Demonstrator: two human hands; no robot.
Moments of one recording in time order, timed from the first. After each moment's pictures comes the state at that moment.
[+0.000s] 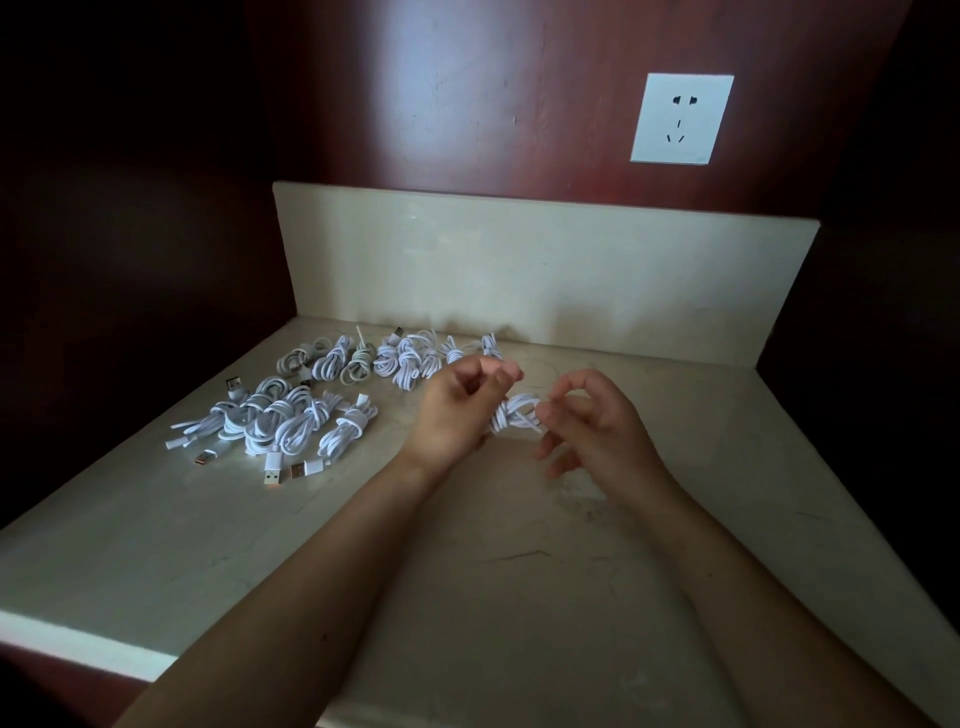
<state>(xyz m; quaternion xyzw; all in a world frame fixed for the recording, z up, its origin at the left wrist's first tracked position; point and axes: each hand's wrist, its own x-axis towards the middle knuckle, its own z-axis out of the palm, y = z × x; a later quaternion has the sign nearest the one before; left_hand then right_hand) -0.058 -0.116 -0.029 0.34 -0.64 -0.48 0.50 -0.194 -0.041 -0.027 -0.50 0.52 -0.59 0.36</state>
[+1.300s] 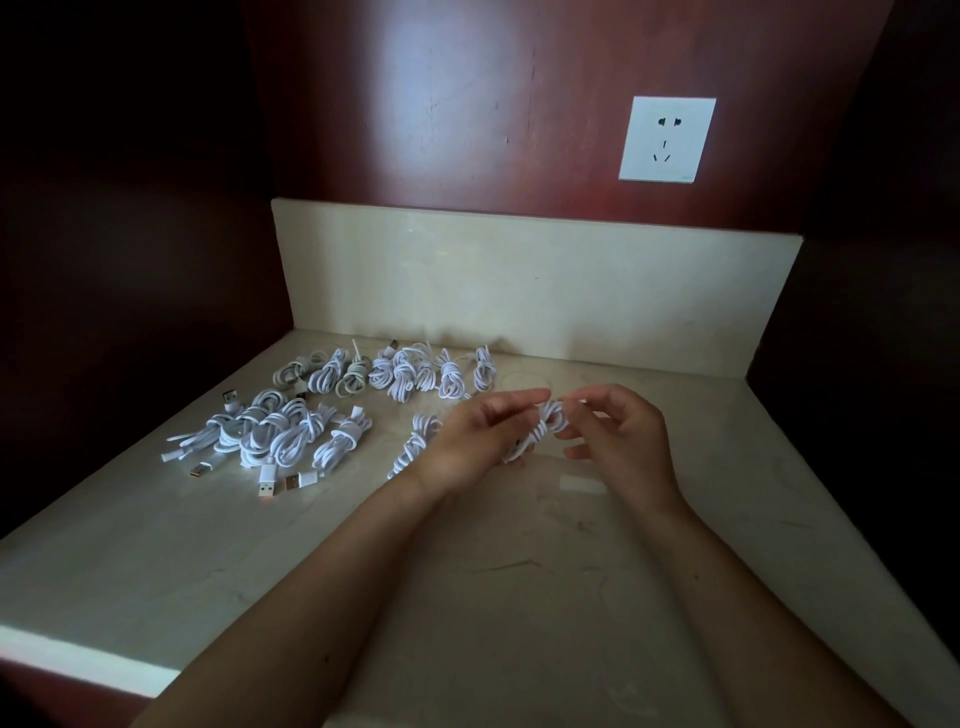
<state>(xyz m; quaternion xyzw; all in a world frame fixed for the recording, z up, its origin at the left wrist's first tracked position) -0.067 -0.106 -0.033 0.32 -0.67 -0.56 0.37 -0.212 -0.046 -0.032 -0.46 0.56 -0.65 0.24</state>
